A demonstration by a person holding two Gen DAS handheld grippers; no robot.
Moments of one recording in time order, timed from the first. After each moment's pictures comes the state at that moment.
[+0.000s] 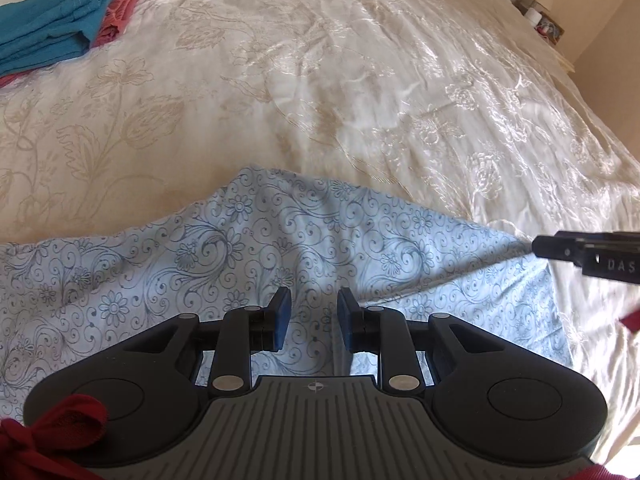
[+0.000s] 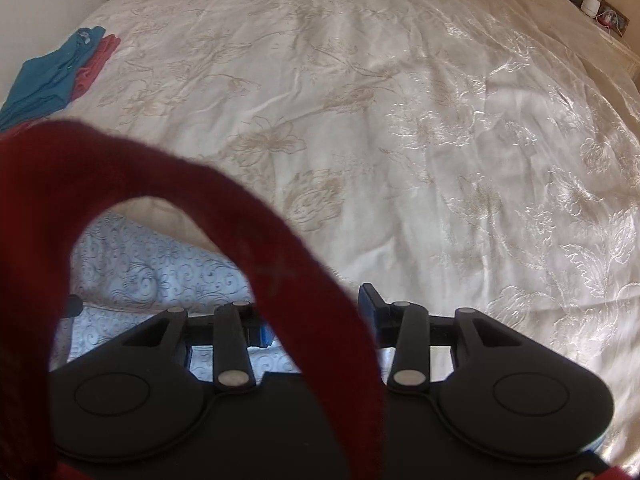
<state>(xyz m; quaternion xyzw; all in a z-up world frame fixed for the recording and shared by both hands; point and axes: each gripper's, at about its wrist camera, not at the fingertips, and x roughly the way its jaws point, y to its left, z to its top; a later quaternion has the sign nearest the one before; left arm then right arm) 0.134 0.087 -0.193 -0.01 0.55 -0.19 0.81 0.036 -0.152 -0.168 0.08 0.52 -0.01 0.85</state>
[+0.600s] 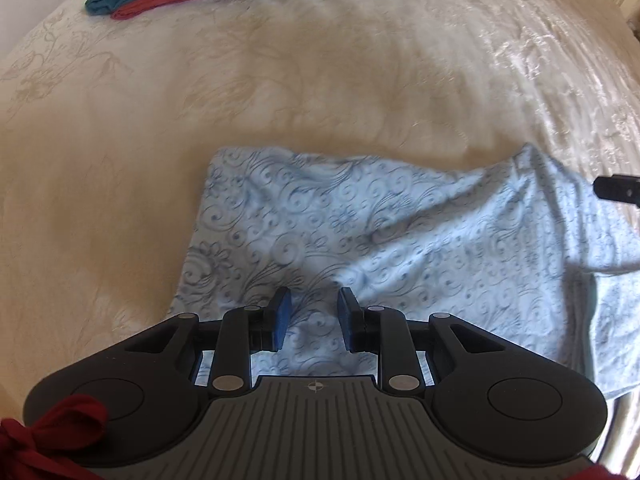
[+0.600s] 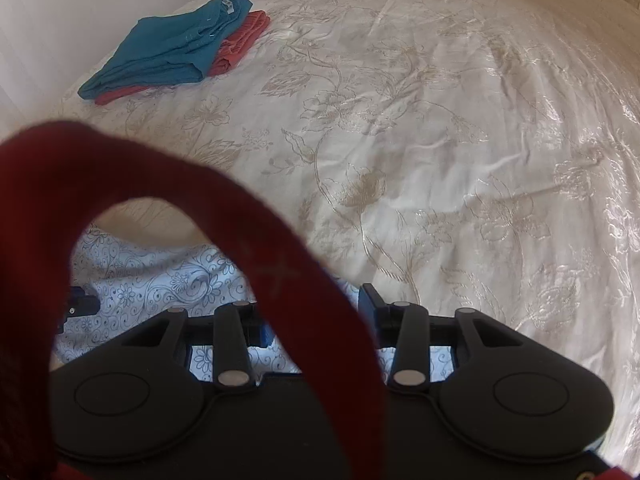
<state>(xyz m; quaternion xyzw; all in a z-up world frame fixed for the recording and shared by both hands) 0.136 0.238 -0.222 0.00 0.60 -0.02 0.80 0.110 -0.023 -0.177 0.02 0.50 0.14 0.85</state>
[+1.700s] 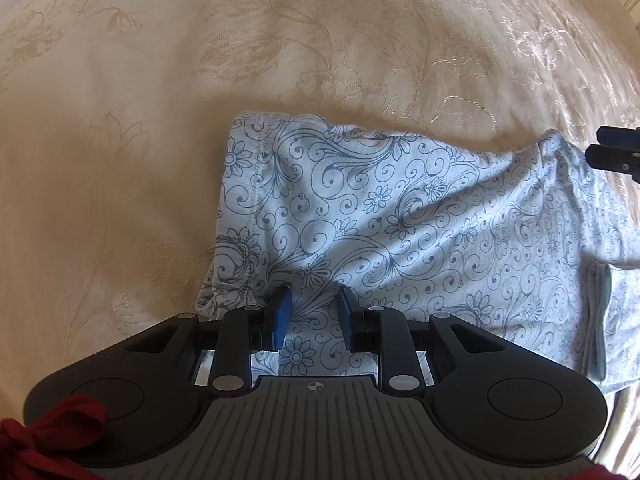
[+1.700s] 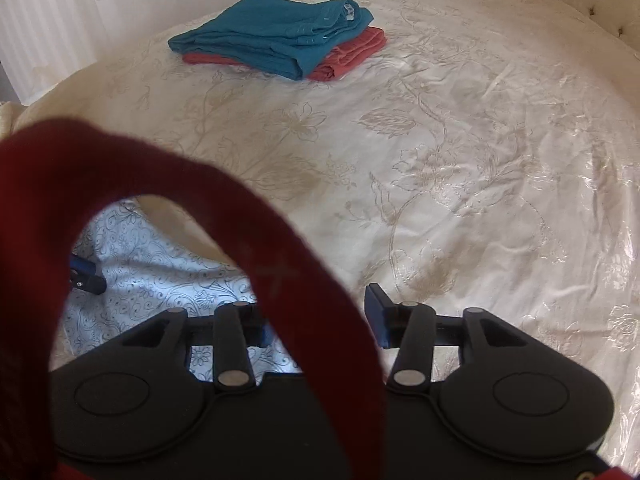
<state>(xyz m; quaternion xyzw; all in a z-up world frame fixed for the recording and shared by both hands) 0.139 0.253 -0.231 -0.03 0.62 -0.03 0.79 0.133 0.009 -0.180 -0.11 0.46 0.28 0.84</state>
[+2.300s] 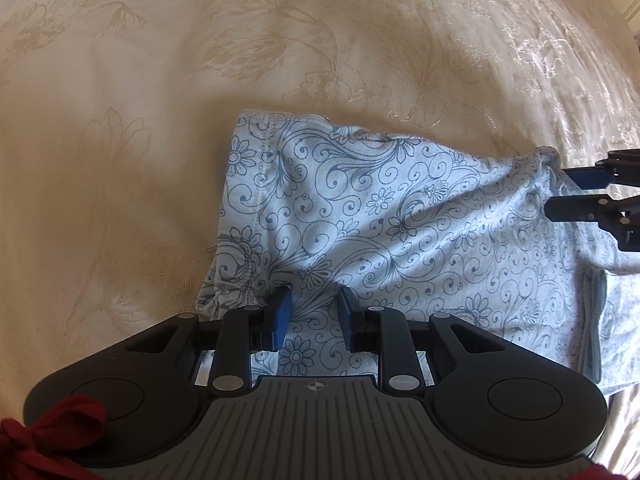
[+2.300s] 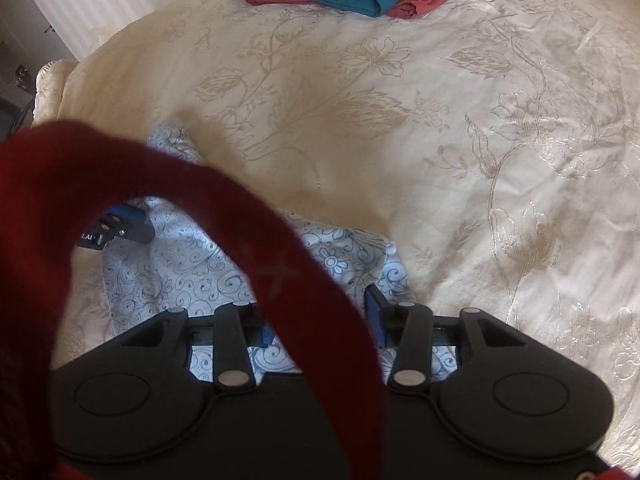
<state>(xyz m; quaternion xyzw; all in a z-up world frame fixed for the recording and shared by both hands) 0.138 0.260 -0.232 -0.04 0.61 -0.04 0.79 0.138 0.034 -0.206 -0.08 0.50 0.37 0.78</state>
